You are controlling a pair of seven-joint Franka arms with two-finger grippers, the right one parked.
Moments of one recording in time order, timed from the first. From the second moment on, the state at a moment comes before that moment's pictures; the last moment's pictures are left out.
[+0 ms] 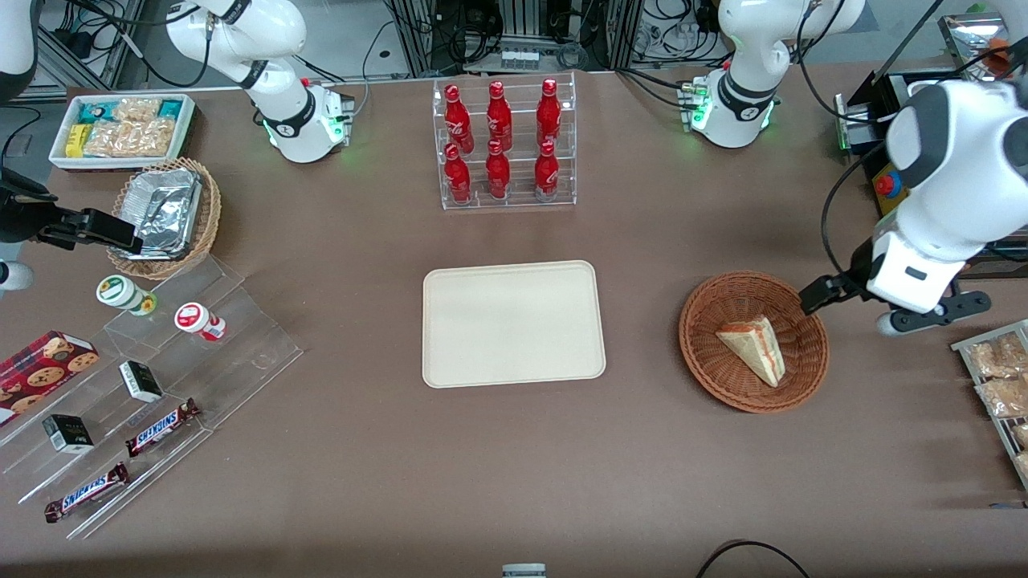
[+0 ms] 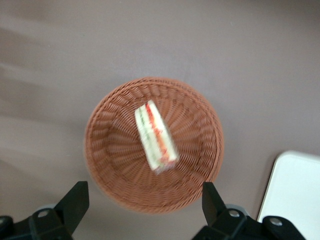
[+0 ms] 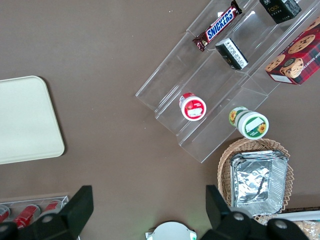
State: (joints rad) arm 0.00 0.06 -0.10 -1.95 0.01 2.08 -0.44
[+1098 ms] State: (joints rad) arm 0.00 0.16 -0.12 -2.27 0.01 2.56 -0.65
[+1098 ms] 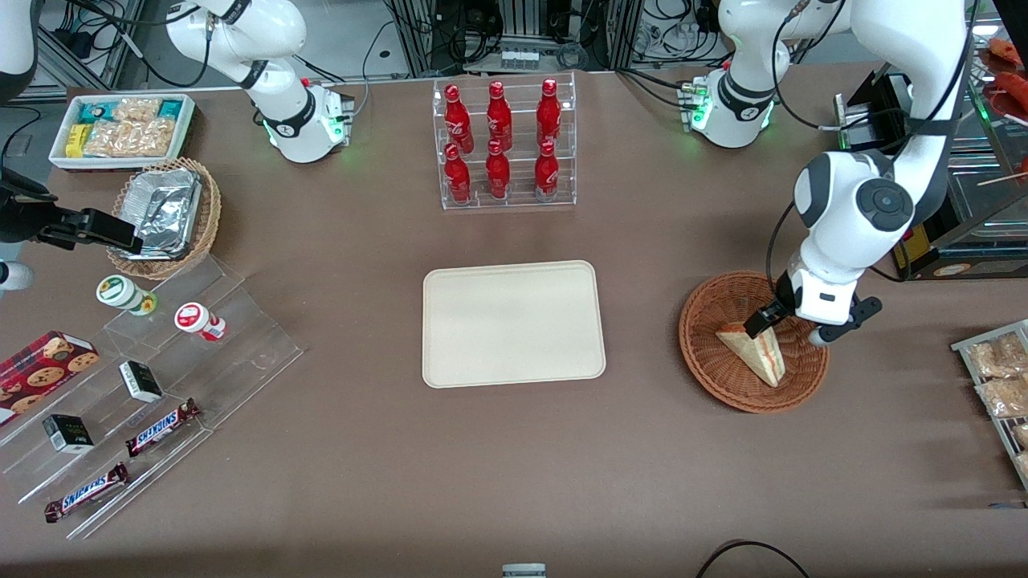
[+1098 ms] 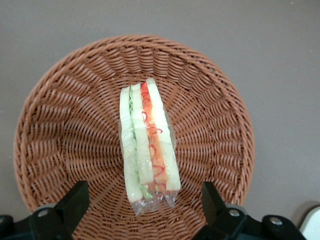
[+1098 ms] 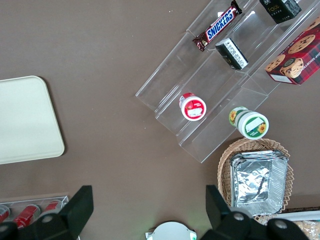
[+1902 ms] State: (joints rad) arm 0.00 0.26 -0.12 -2.28 0.01 2.68 -0.67
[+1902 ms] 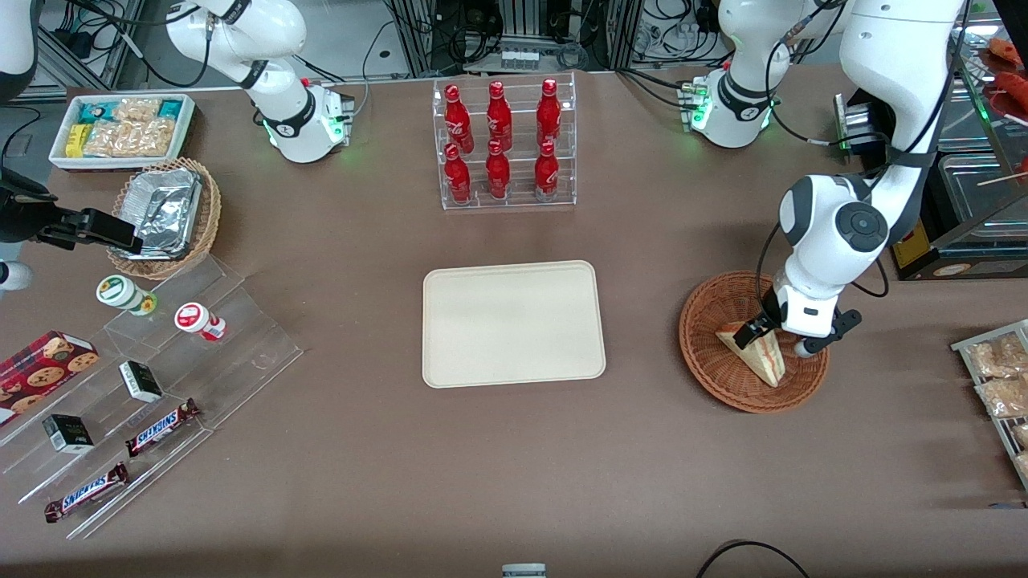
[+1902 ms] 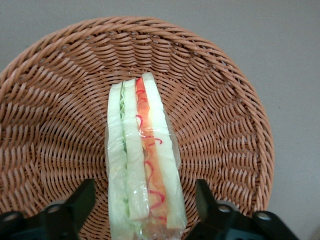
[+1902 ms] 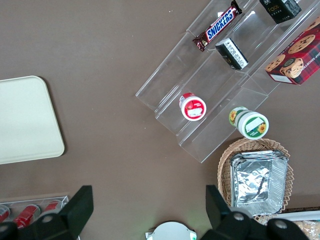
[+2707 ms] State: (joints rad) arm -0.06 0.15 -0.13 -2.12 0.05 2.38 -0.67
